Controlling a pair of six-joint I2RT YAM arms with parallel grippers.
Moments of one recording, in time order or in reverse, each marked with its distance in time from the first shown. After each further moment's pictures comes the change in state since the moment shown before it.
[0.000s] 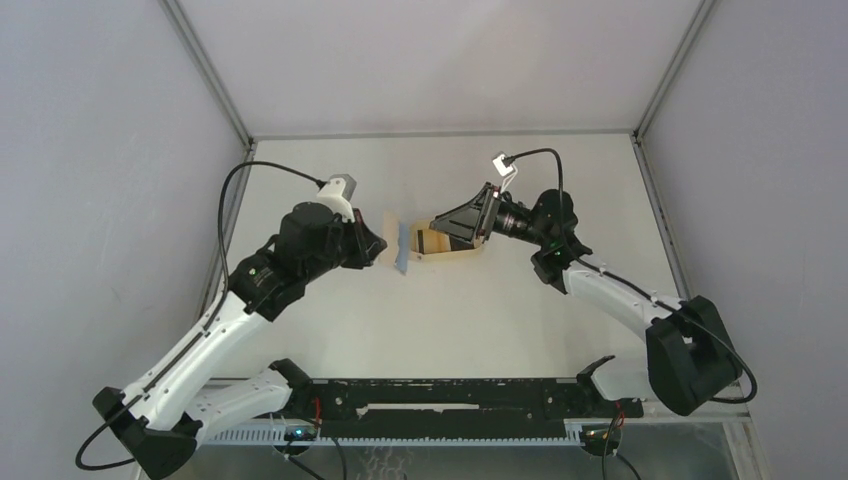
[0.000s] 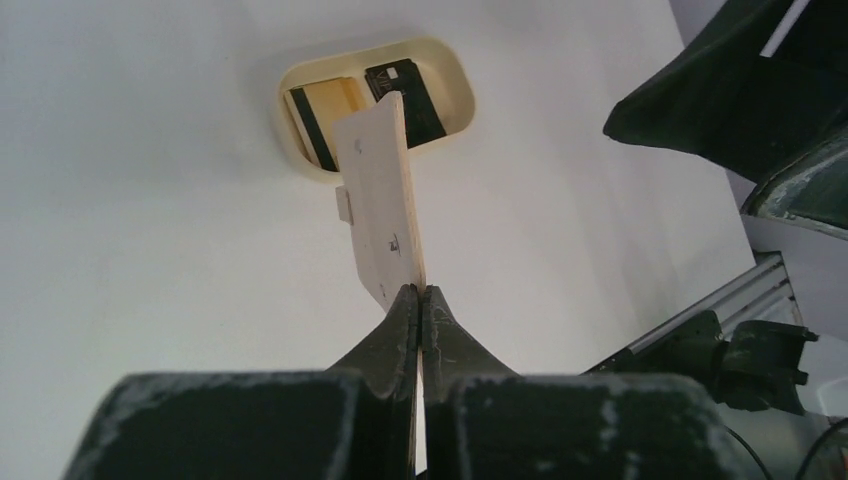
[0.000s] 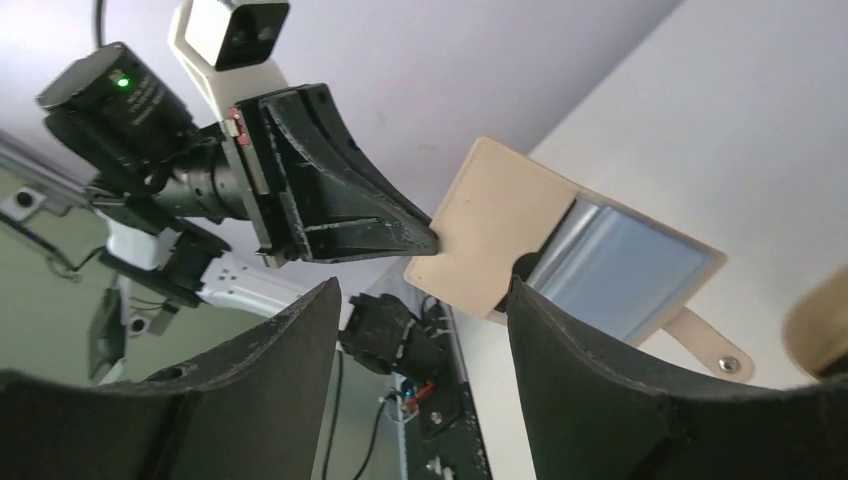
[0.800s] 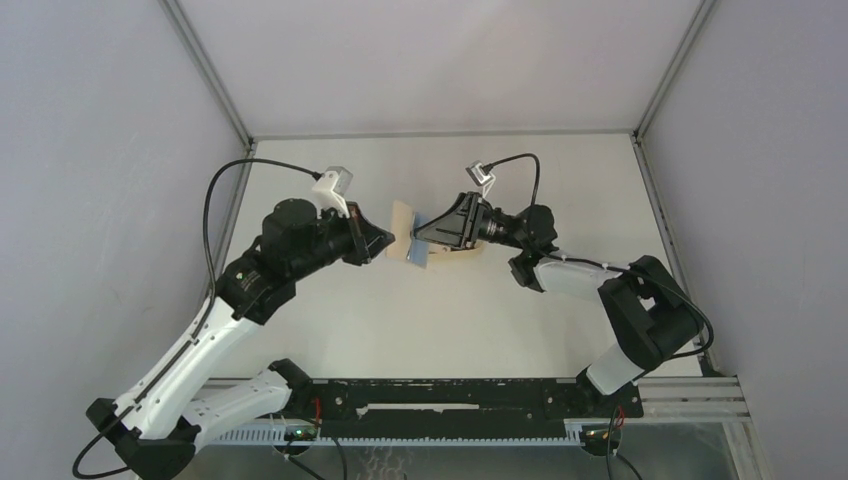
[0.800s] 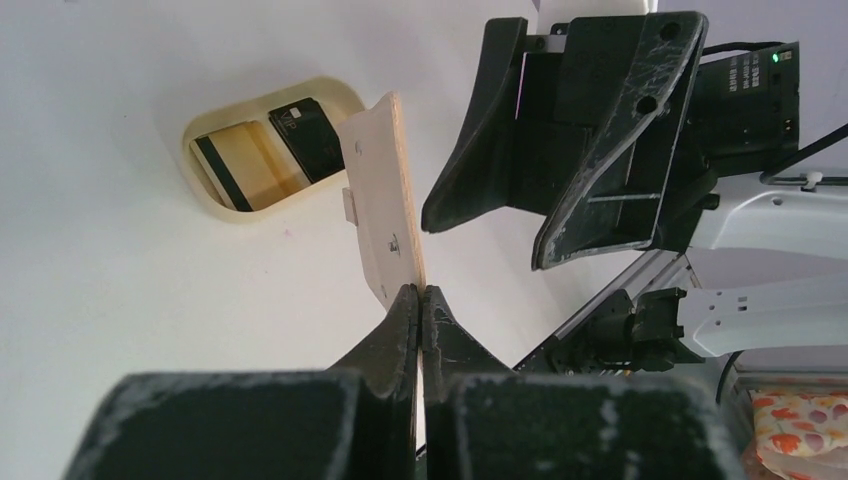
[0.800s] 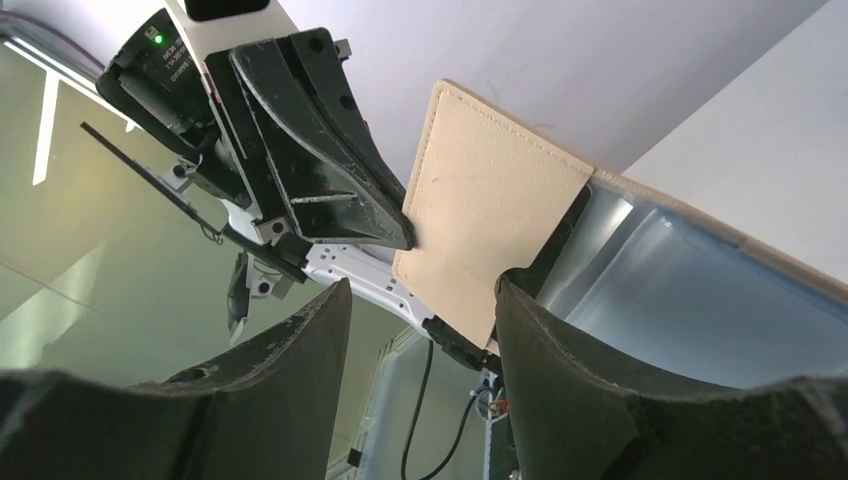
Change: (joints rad) left arm 0.023 -0.032 0.045 0.068 0.180 -0.001; right arm 0.065 0.263 -0.024 0.573 -0.090 0.371
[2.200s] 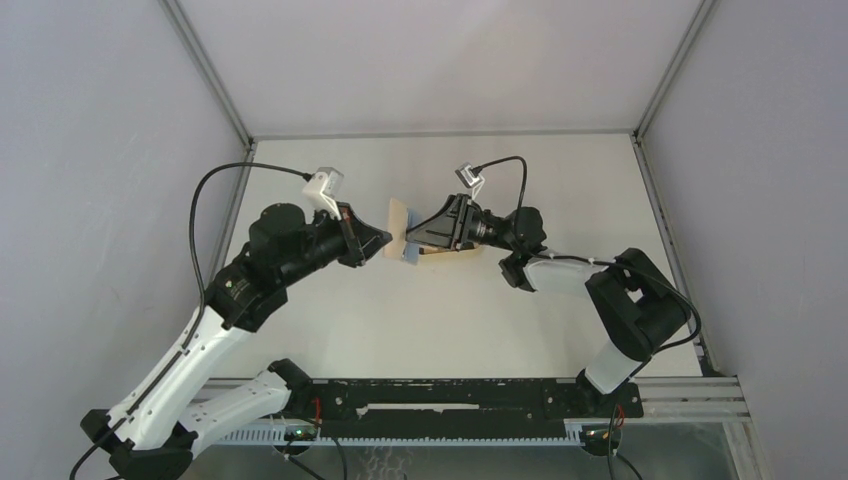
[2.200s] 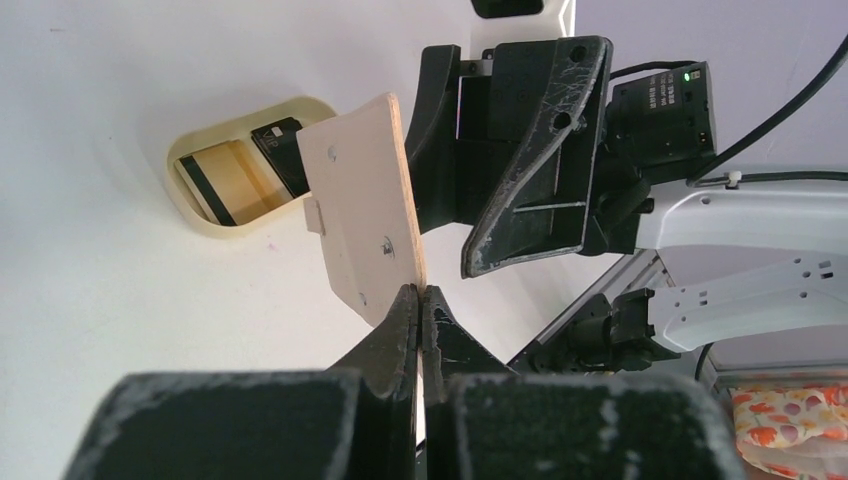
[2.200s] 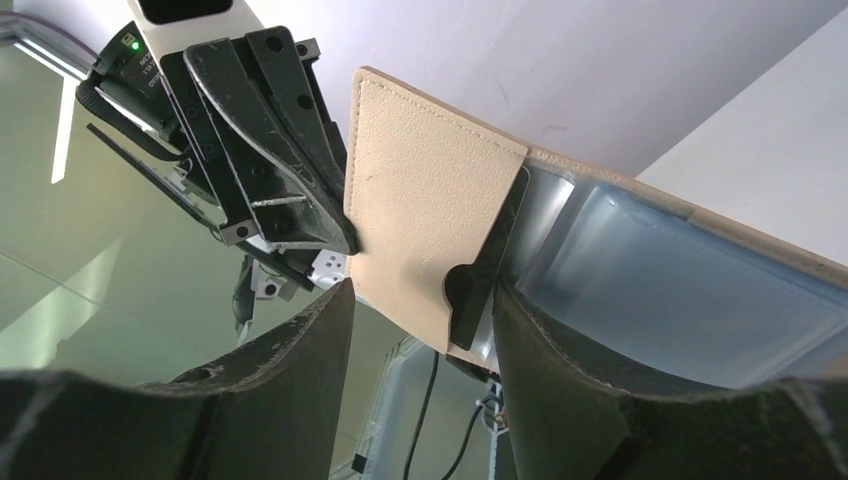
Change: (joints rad) left arm 0.001 -0.050 0.000 0.016 0.018 -0.010; right arm 0.055 0.063 0.027 0.045 0.035 0.009
